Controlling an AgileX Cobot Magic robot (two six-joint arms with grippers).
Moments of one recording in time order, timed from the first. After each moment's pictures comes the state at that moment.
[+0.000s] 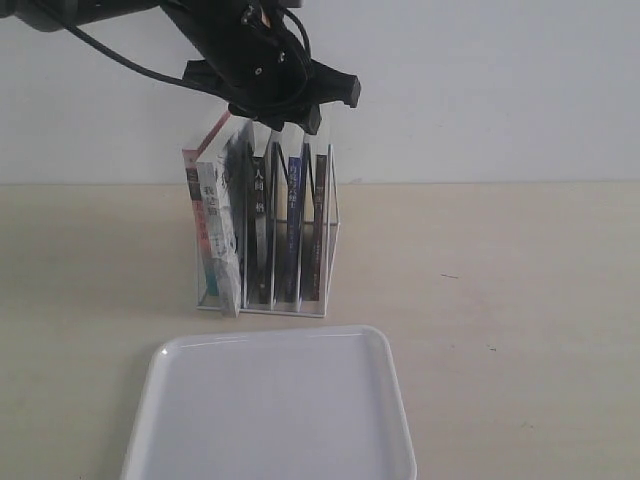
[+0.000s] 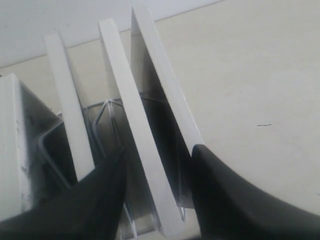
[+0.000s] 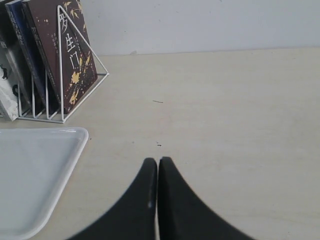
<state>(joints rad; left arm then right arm) -0.58 2.03 -1.93 0.11 0.85 -0.25 0.21 0.00 0.00 0.15 0.33 -0.02</state>
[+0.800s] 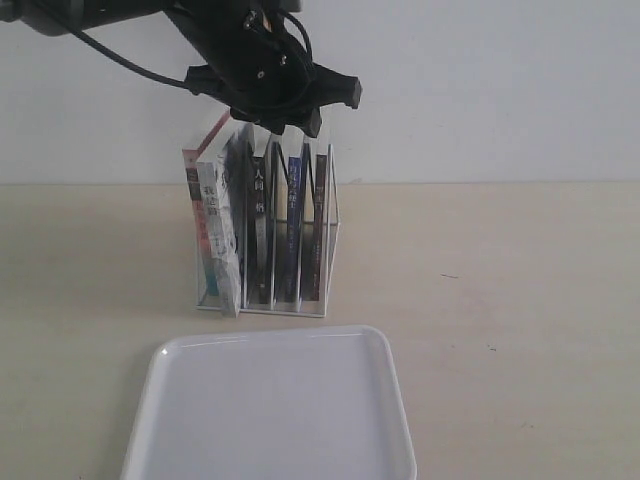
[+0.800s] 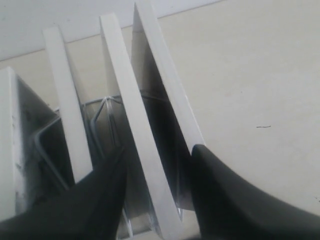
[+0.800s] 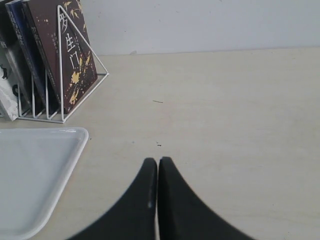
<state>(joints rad) -0.58 2.04 -1.93 0.11 0.85 -0.28 0.21 0.00 0.00 0.15 0.33 -0.02</state>
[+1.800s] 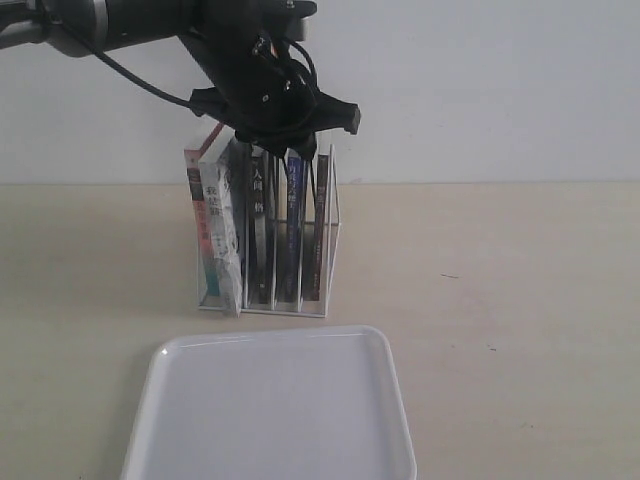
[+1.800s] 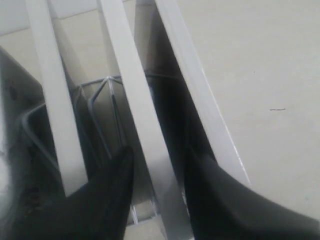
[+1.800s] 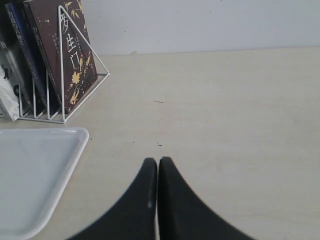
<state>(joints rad) -0.58 2.07 -1.93 0.12 0.88 -0.28 0.21 0.00 0.00 0.16 0.33 -0.02</state>
